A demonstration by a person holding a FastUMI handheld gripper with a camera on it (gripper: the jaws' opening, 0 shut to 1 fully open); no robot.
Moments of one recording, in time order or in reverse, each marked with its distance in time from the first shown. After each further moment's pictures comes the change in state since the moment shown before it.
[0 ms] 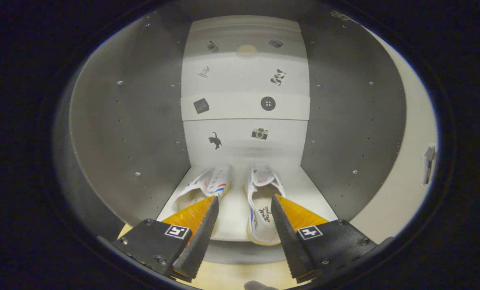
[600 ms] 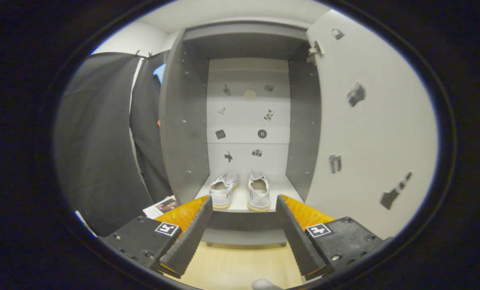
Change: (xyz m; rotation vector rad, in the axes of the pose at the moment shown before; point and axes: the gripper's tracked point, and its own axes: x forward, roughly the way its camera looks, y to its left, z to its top) arm -0.217 -0.003 -0.001 -0.007 -0.184 0.021
